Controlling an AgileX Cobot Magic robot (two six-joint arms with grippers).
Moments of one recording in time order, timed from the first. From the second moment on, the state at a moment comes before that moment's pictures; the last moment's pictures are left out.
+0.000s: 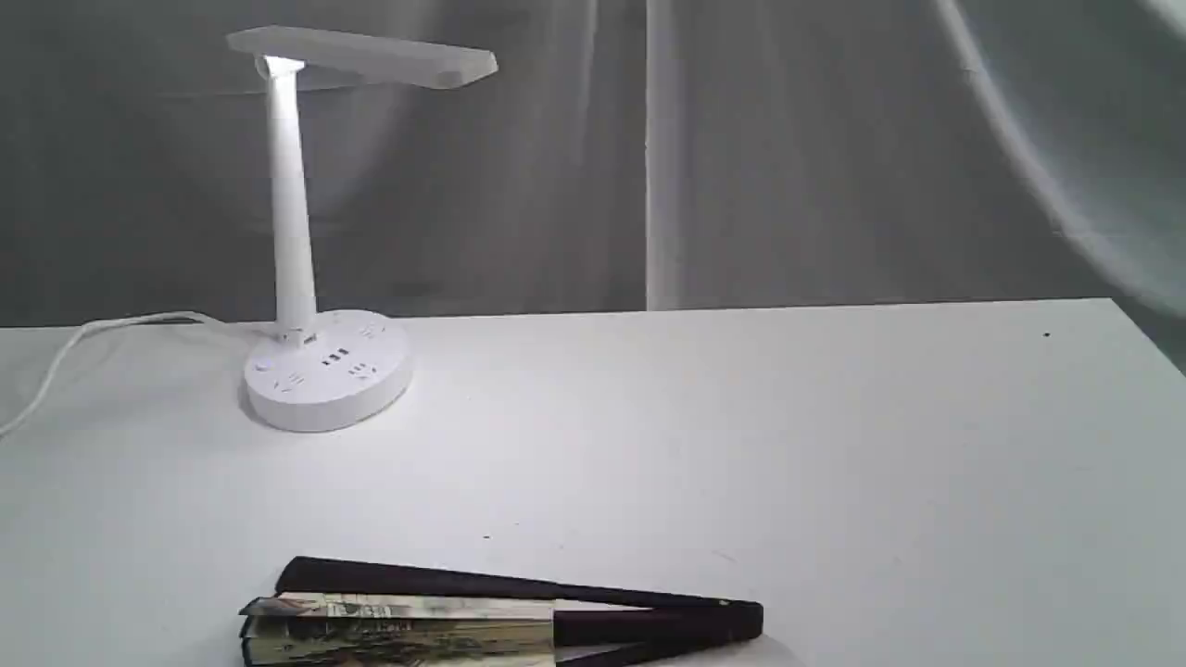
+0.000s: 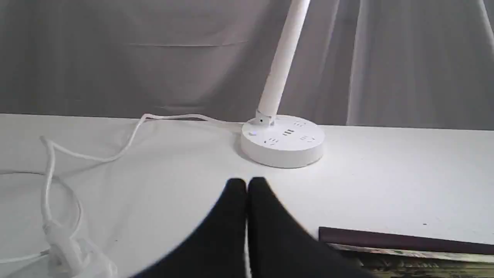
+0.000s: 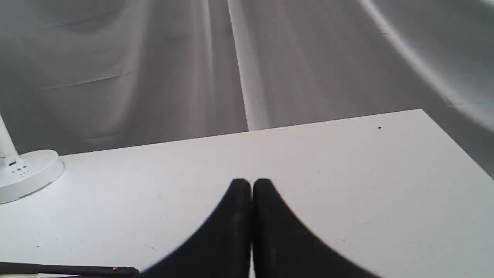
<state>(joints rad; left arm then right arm) -0.03 0.00 0.00 0.17 0.19 -0.23 0.07 0.00 0.00 0.05 0.15 0.11</state>
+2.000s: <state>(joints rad) -0.03 0.00 0.00 0.17 0.19 -0.23 0.07 0.77 -0.40 -0.14 -0.20 0.14</state>
